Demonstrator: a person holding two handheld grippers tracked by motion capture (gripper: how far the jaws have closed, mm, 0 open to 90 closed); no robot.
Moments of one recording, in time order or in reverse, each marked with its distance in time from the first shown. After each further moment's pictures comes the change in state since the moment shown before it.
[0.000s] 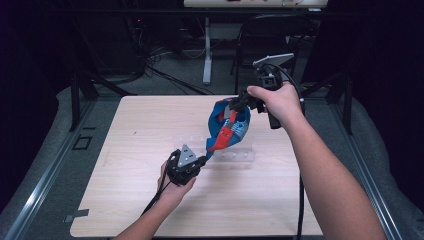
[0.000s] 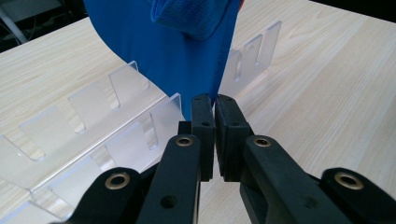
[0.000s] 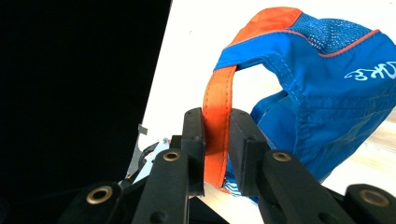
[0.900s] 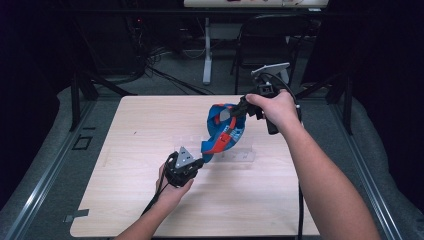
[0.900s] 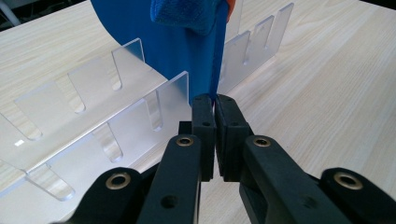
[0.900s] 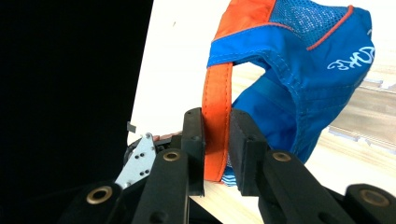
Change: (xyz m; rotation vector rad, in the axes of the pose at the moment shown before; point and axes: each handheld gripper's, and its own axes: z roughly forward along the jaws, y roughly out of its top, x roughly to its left) left arm 0.007 -0.014 0.003 0.021 -0.003 -0.027; right arm -0.021 -0.001 0.020 0.030 -0.021 0.029
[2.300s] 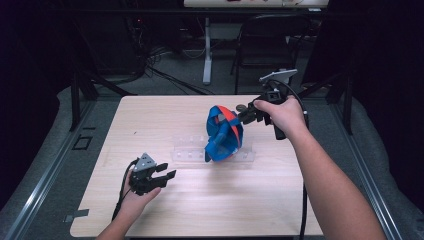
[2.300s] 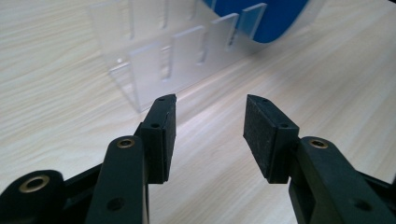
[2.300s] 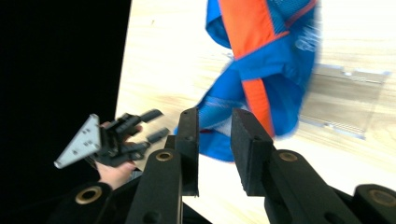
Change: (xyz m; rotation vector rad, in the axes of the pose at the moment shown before) left arm 0.062 -0.057 -0.062 0.030 -0.003 -0.173; right arm -0.026 -0.010 -0.004 -0.012 -0.056 0.026
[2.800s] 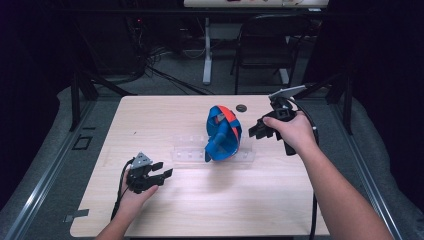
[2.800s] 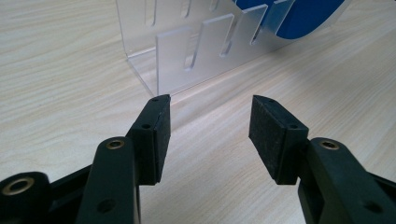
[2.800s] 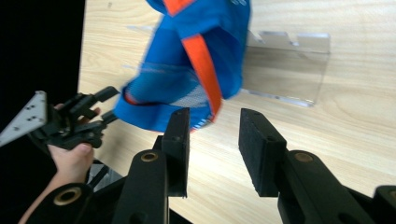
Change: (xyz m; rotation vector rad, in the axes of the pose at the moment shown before) left arm 0.010 -0.008 0.007 0.006 0.026 -0.044; right arm -0.040 -0.029 0.010 -0.006 -0.085 0.010
